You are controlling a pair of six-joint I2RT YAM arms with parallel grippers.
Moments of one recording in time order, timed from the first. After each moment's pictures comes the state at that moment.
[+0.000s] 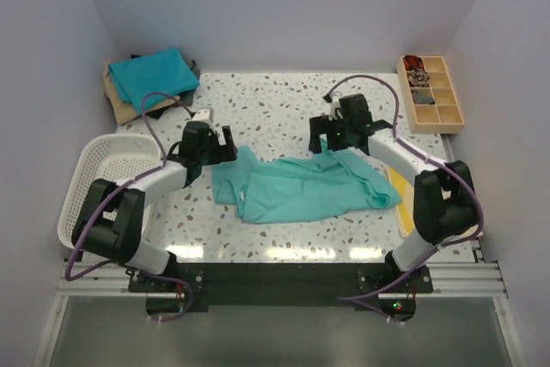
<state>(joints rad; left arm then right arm) -0.27 1.48 0.72 0.11 -0.06 -0.40 0.30 1.63 1.11 -0.32 -0.15 0.15</state>
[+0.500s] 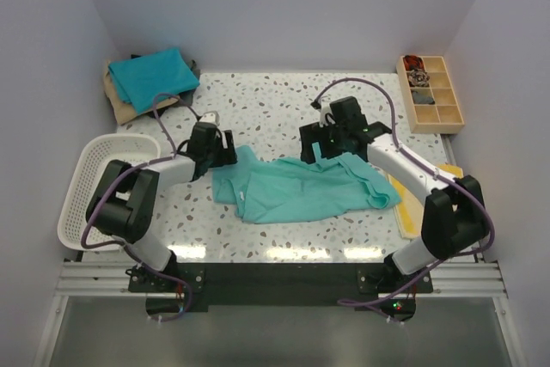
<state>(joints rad) -0.31 1.64 0.76 0.11 -0.08 -0.41 0.45 1.56 1.16 -0.48 -0.18 0.13</state>
